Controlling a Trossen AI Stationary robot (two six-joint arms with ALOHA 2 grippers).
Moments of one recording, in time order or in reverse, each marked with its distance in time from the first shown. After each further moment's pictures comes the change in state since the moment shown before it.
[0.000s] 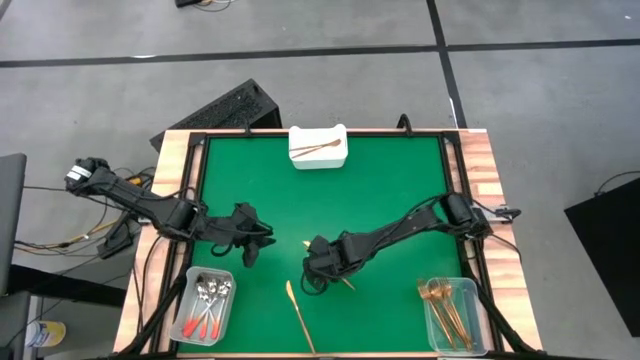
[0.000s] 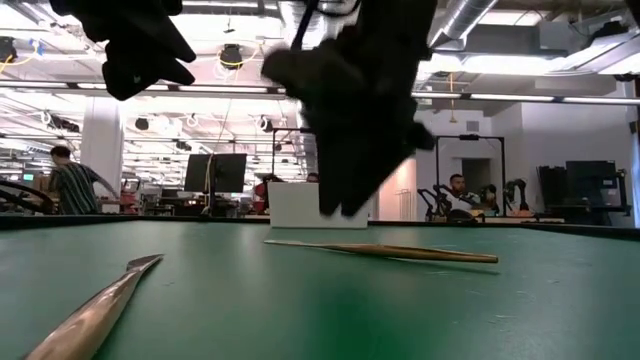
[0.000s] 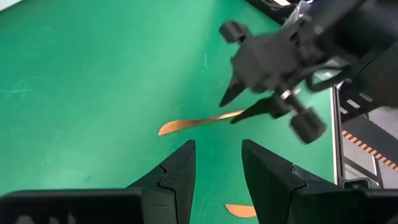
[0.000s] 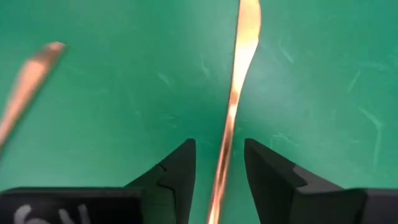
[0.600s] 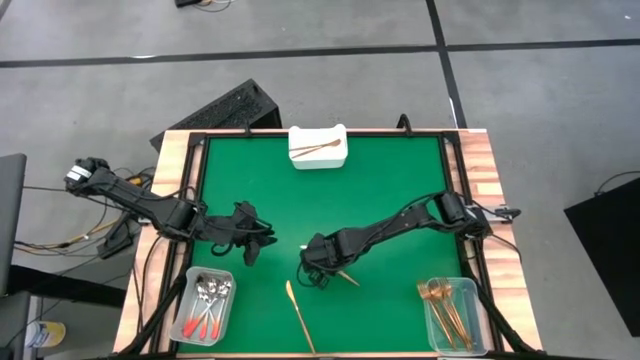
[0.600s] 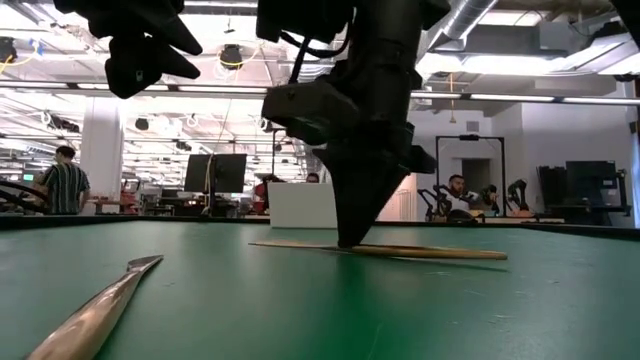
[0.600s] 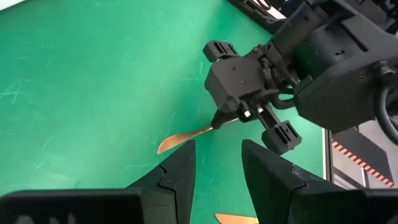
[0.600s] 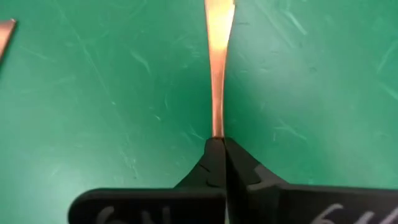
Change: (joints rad) left arm -0.002 0.000 0.000 0.036 -0.011 -0.032; right arm -0.040 0.075 0.003 -0.047 -0.152 0.002
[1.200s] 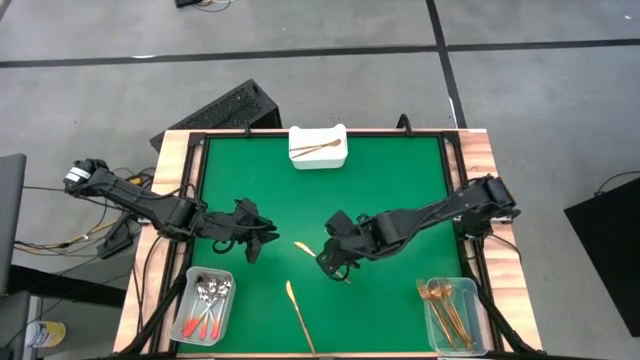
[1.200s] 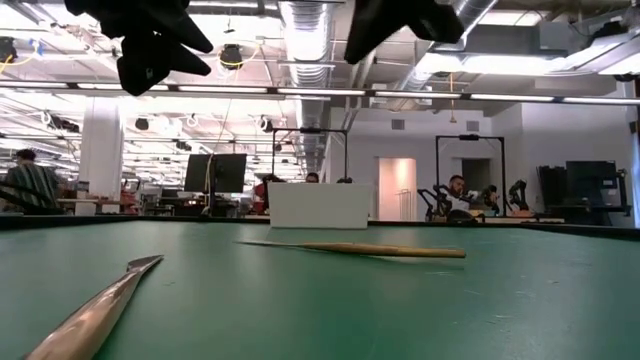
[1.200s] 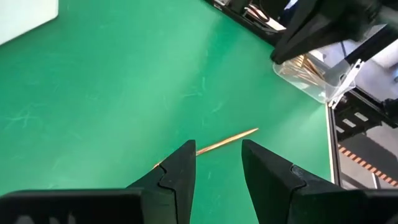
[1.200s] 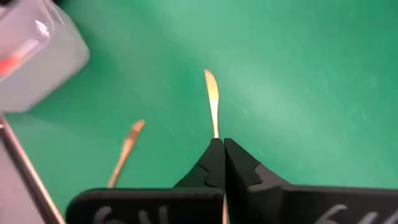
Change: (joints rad) left arm 0.032 0.000 0.000 0.039 -0.013 0.071; right arm 0.056 -0.376 0.001 -0.048 0.310 0.143
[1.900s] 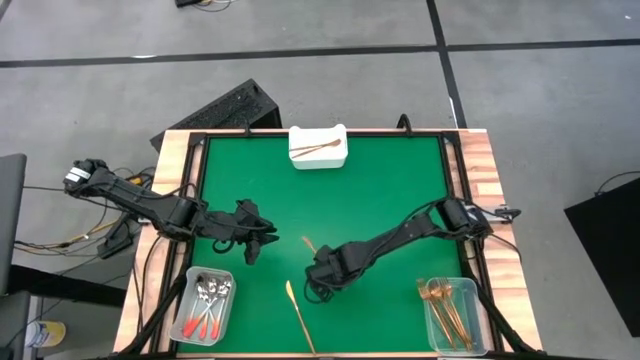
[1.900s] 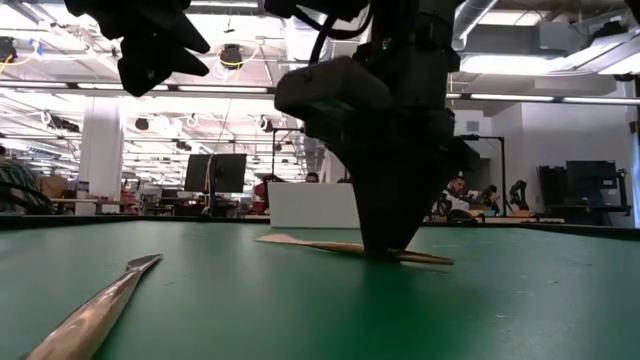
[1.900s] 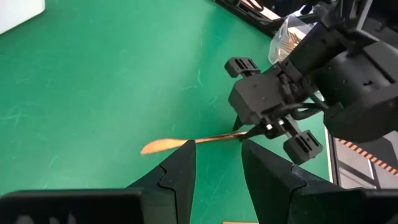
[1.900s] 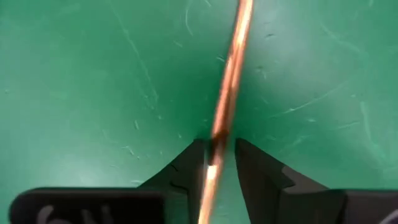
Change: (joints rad) left arm 0.009 0.000 0.000 -0.008 0.049 0.033; right arm 0.022 0.355 -0.001 0.029 -0.325 0.022
